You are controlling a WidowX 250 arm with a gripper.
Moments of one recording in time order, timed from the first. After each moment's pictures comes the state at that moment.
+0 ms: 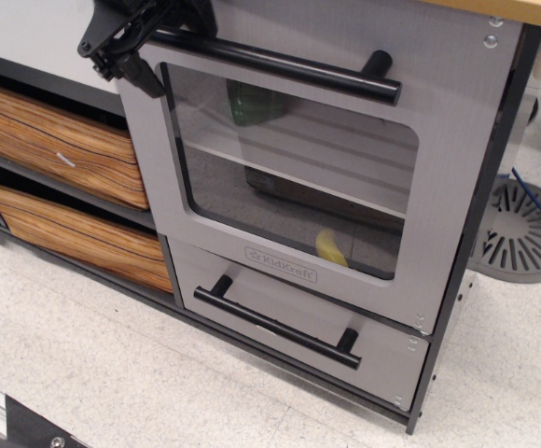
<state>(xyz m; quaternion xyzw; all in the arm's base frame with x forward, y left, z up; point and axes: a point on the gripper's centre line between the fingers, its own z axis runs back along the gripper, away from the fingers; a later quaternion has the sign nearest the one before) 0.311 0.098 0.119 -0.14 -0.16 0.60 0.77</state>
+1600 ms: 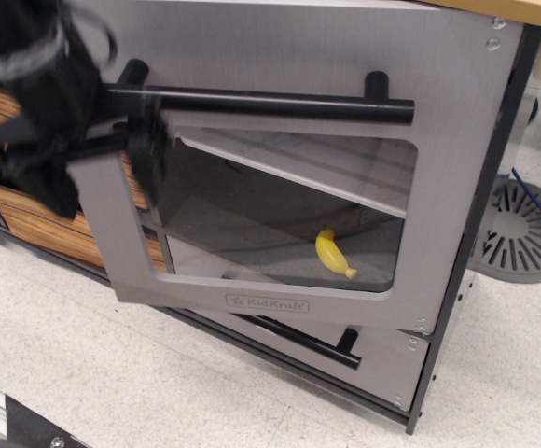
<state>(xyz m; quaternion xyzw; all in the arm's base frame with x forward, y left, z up) 0.195 0.078 0.094 -0.04 -0.10 0.27 0.96</state>
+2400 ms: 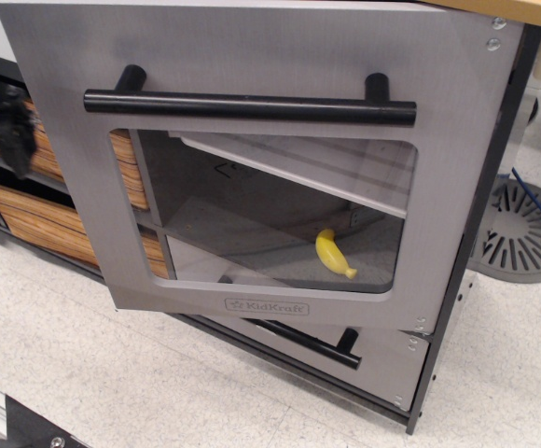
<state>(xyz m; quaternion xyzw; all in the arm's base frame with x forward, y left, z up) 0.189 0.193 0.089 0.03 -0.12 0.25 0.96</state>
